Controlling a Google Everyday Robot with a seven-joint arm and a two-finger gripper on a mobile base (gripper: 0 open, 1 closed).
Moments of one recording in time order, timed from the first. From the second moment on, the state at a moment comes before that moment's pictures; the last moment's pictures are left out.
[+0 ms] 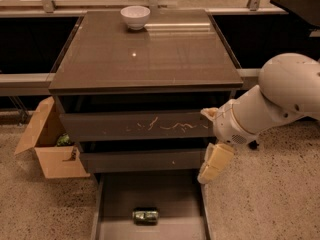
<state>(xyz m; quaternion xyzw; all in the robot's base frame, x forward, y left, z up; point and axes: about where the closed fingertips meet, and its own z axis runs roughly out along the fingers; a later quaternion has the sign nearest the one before) 0.462 -0.119 0.780 -0.62 0.74 0.12 0.23</state>
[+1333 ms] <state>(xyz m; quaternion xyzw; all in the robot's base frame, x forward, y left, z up) 0.484 -0.075 0.593 -0.67 0.66 0.20 0.26</state>
